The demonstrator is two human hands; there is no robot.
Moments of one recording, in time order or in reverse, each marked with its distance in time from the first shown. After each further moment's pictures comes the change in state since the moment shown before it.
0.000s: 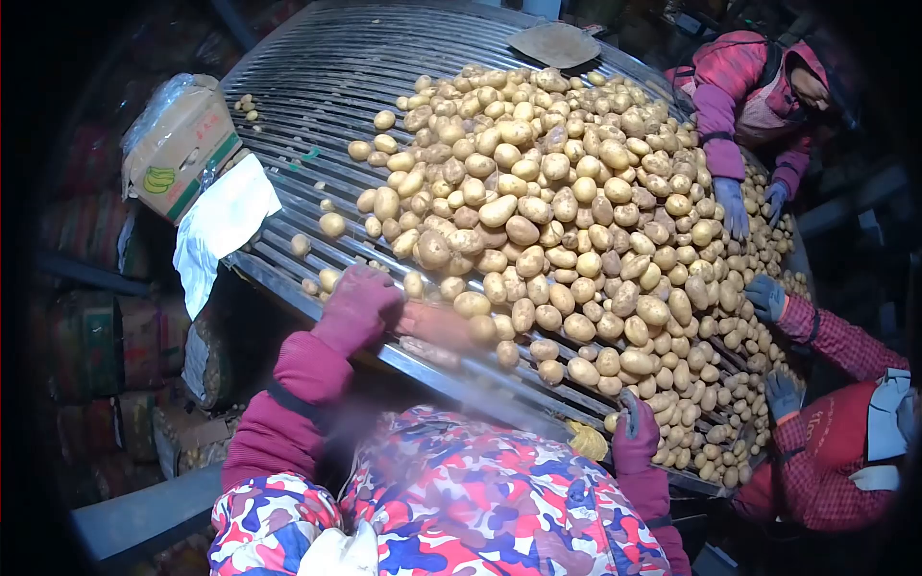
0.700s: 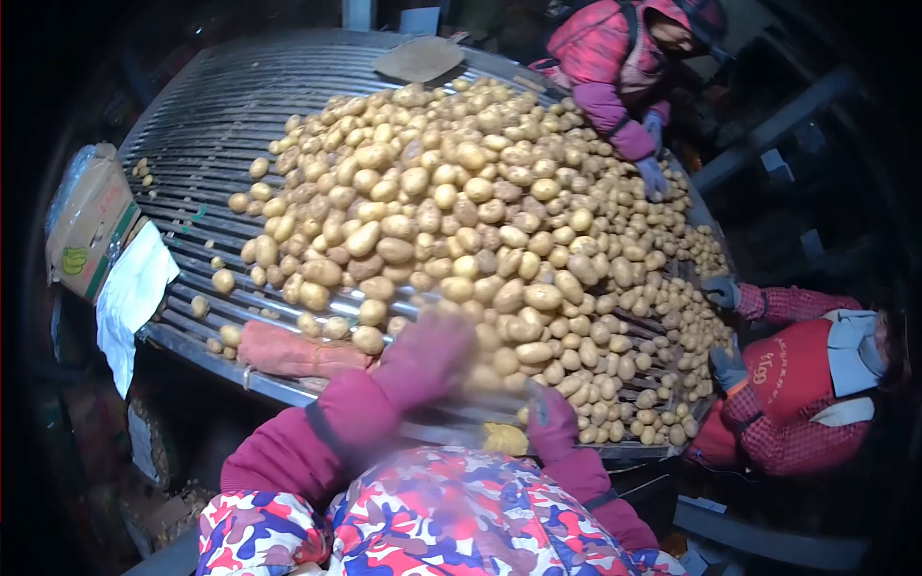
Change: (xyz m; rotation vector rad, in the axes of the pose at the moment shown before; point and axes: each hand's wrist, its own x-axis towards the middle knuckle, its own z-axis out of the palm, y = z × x) left_hand 0.110 0.199 0.017 -0.238 -0.318 0.210; right_hand -0.003 0.009 0.006 -0.097 -0.078 0.044
